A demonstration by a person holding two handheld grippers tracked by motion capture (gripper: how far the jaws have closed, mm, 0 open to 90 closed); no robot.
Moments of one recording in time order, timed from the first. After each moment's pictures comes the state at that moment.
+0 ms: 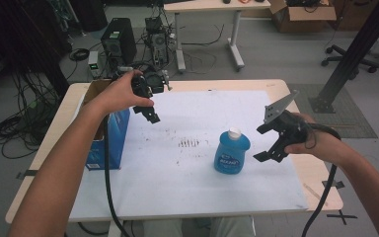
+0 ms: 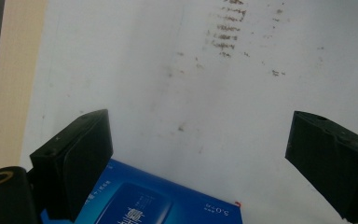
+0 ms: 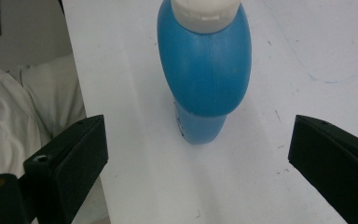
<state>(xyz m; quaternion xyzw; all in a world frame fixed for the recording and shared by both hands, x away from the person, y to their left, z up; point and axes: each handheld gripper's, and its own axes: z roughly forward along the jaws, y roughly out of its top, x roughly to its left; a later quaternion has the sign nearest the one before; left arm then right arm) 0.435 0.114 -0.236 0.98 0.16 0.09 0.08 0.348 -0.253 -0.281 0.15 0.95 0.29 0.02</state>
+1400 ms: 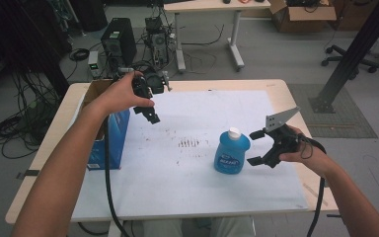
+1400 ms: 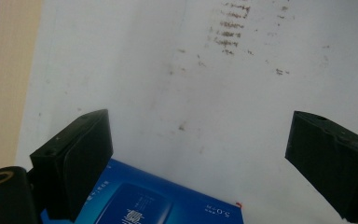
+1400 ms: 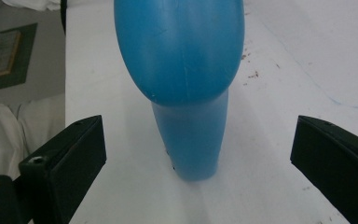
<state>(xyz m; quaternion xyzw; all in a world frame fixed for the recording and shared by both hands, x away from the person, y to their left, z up) 0.439 0.115 -0.242 0.98 0.17 0.09 0.08 0.365 -0.270 -0.349 0.14 0.90 0.41 0.00</state>
